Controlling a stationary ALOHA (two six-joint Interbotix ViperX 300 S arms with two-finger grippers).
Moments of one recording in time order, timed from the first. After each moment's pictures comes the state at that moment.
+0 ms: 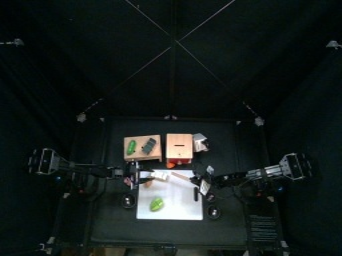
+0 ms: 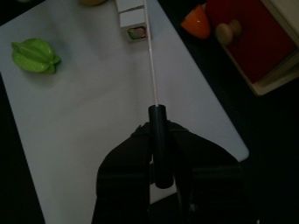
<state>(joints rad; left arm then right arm) 0.05 -0.30 1.13 0.02 -0.67 0.01 0.10 -0.33 0.95 -0.91 0.28 1.43</state>
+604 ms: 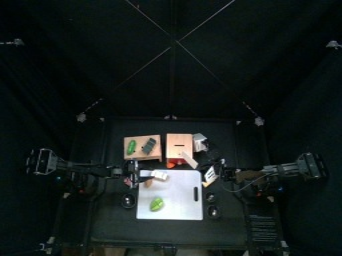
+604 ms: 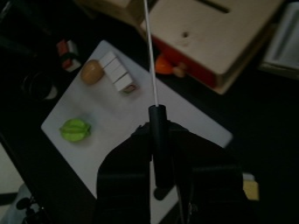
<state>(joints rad) 0.09 -0.37 1.13 0.02 -0.67 0.01 0.09 -0.67 0.72 -0.58 0.88 1.35</state>
